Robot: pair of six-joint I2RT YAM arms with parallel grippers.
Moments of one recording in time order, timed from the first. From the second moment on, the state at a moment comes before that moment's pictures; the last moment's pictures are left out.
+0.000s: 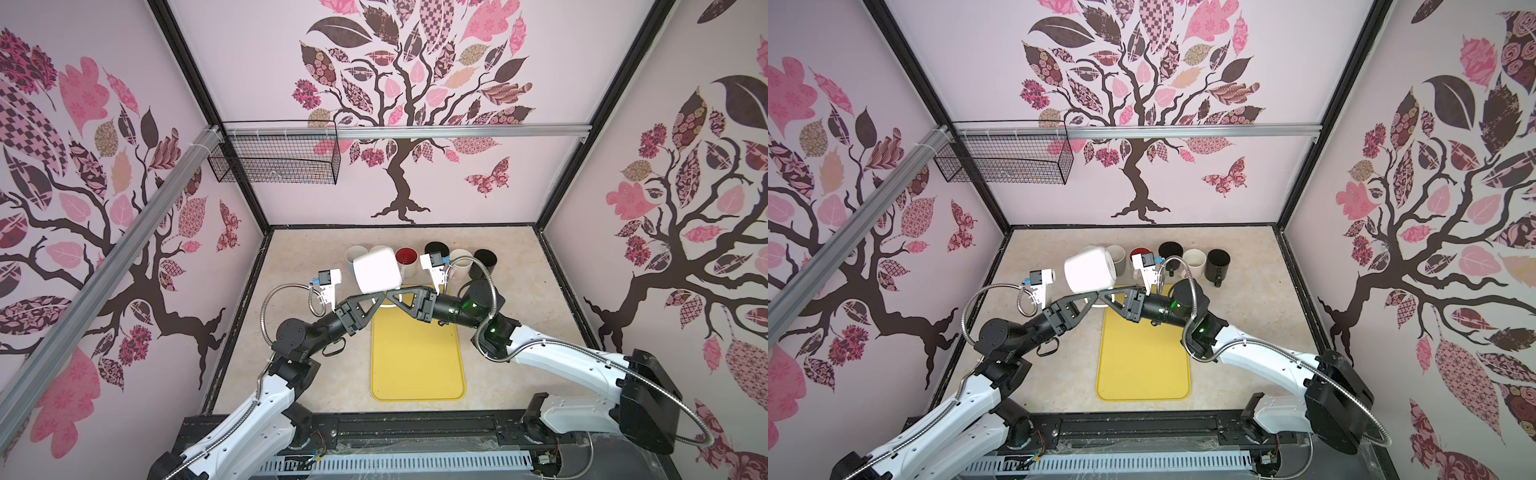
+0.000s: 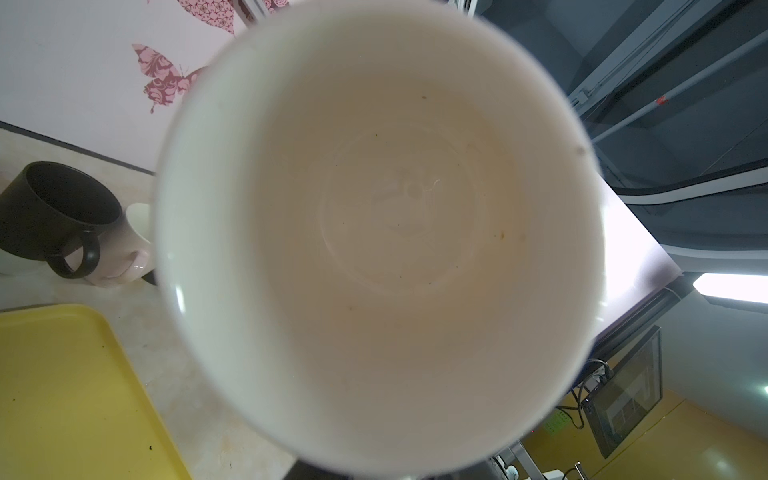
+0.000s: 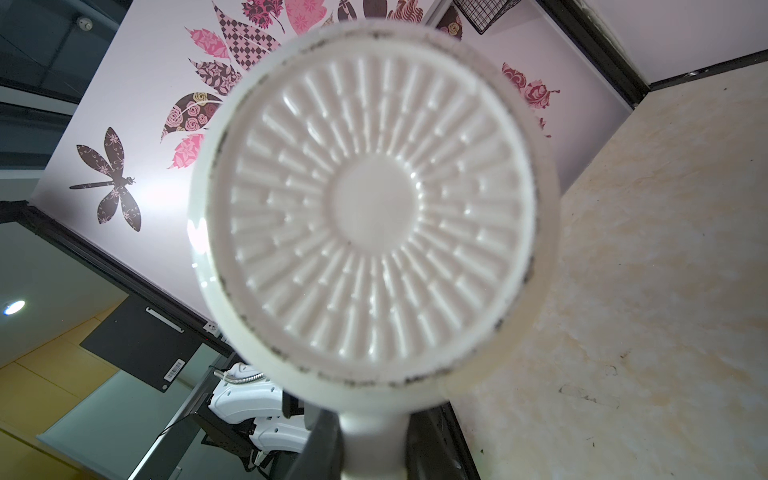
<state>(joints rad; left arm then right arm) -0.51 0.78 0.41 0.73 0.54 -1.13 0.87 1.28 0.81 0.66 -0.48 0.97</state>
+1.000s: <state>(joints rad) -0.51 0.68 0.47 0.45 0.45 -1.04 0.89 1.33 0.84 0.68 -0.52 0.93</state>
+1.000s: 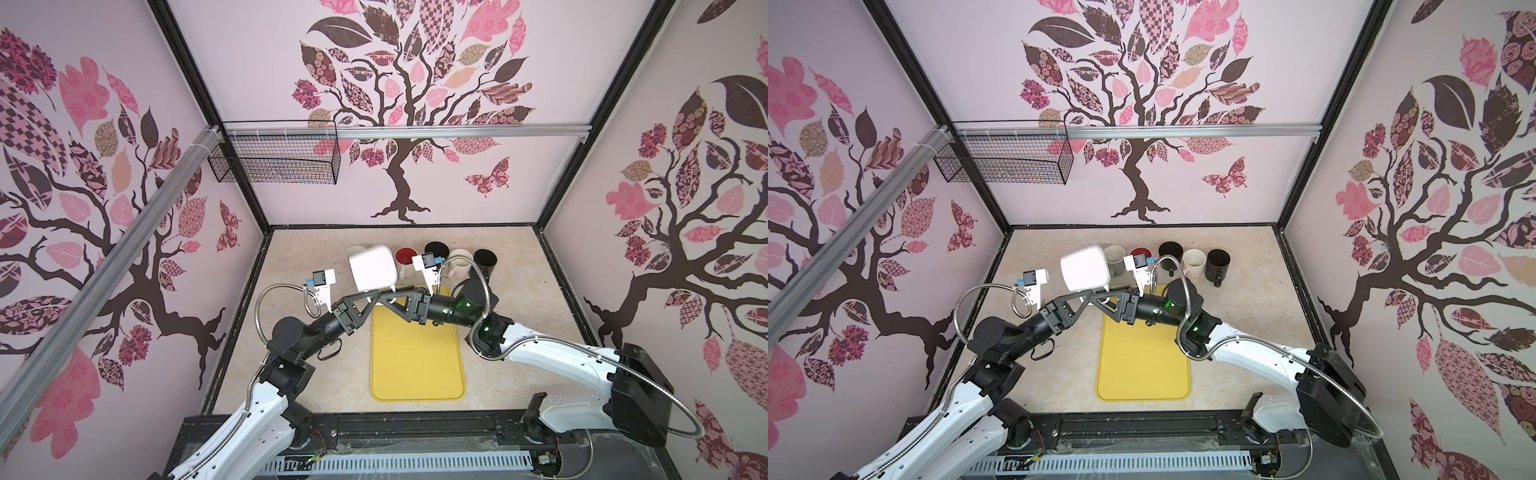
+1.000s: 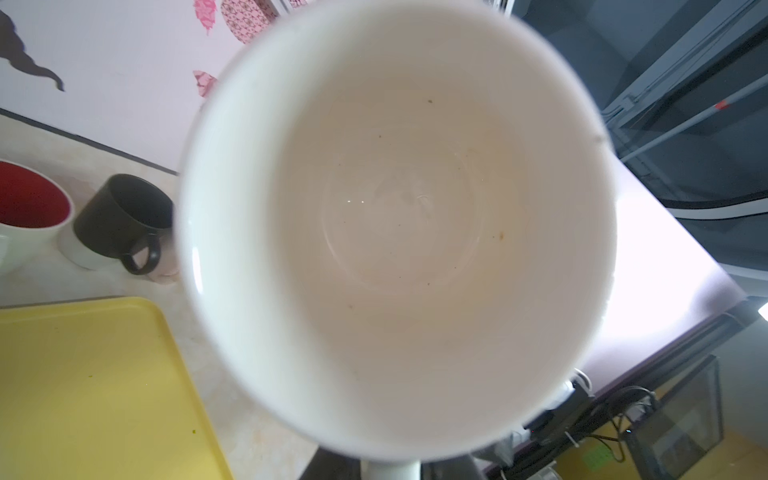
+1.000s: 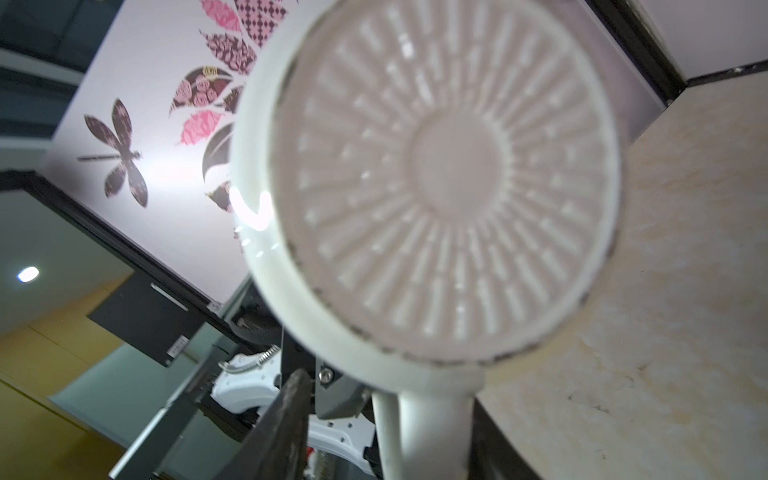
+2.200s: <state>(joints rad) -0.33 1.24 1.26 -0.69 -0.10 -0.40 0.79 1.15 0.79 -0.01 0.13 0.48</state>
